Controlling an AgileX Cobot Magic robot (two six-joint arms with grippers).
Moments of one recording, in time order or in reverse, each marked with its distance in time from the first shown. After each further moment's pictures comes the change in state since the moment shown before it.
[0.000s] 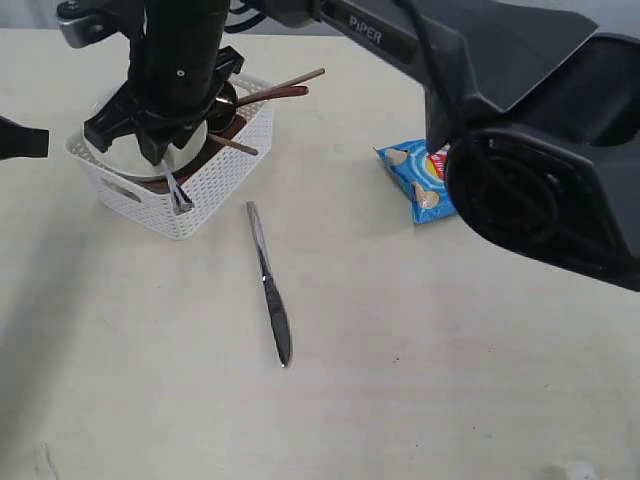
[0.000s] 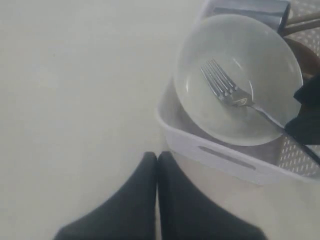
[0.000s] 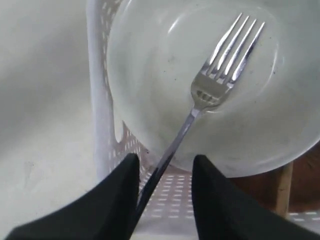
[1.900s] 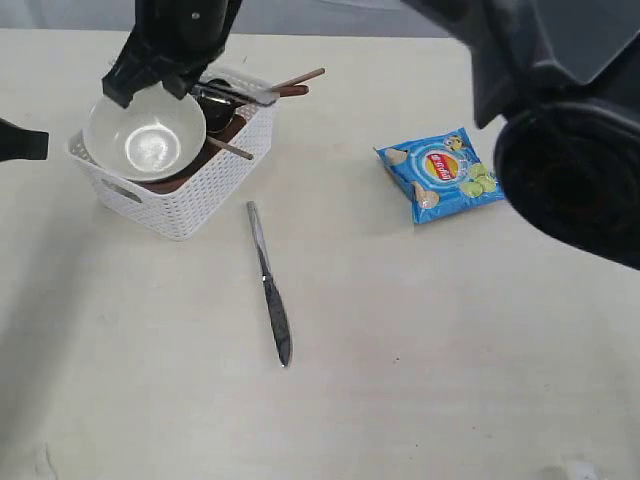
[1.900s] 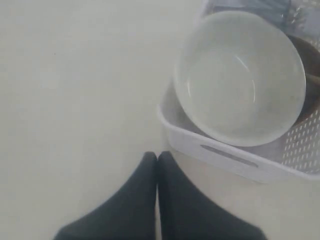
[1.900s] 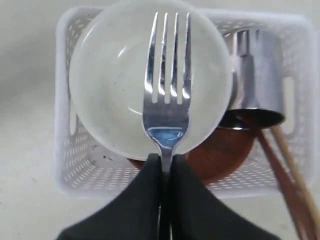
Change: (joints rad) left arm 0.000 0.000 0.000 0.009 0.008 0.002; right arm 0.003 -0.116 -0.004 -0.185 -0.004 -0.089
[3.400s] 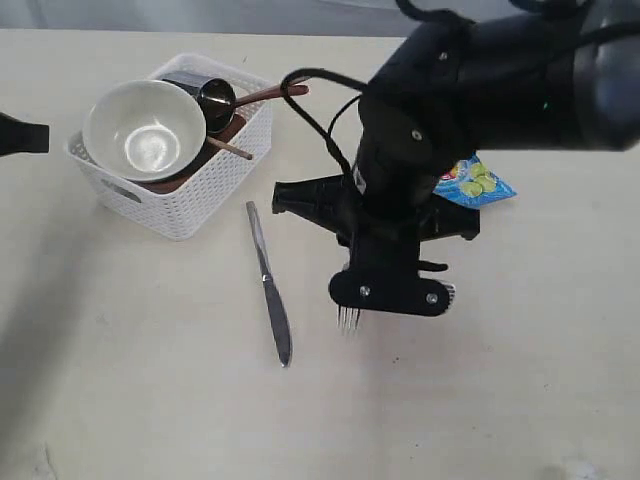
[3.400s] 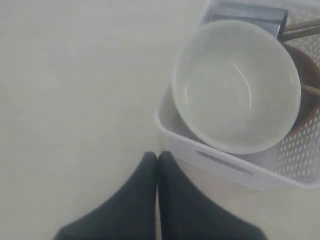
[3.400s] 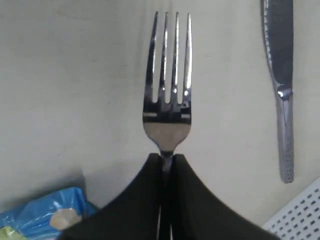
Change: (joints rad) left arm 0.000 0.000 0.000 -0.016 -0.015 -0.015; right arm 0.002 -0.562 1.251 -0.202 -0.472 -1.849
